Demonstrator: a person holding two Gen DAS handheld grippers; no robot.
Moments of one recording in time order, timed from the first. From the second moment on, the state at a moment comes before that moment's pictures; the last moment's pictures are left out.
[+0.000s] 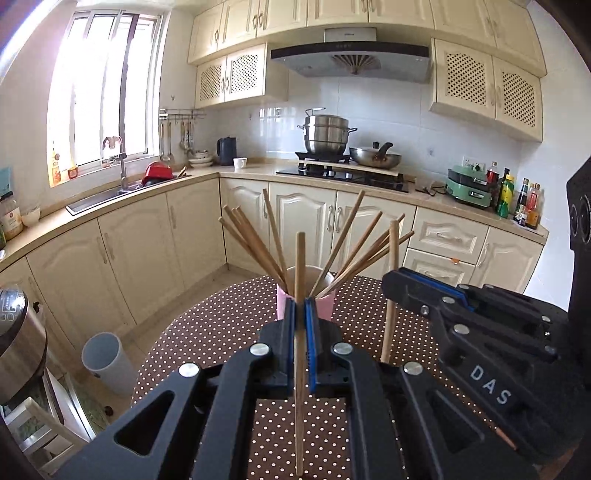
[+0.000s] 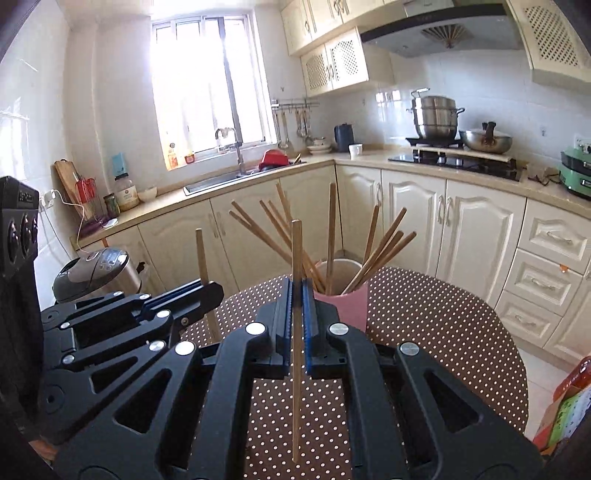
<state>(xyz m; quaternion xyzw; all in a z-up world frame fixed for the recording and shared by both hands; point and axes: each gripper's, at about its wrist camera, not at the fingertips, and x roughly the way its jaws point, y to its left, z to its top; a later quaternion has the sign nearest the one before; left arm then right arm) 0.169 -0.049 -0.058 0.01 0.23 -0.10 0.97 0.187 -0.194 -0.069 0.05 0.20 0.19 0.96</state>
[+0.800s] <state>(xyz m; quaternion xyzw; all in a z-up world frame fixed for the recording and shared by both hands) 0.201 -0.044 -0.013 -0.01 0.20 -0.14 0.97 0.203 -0.208 -0.047 0.06 0.14 0.17 0.97</state>
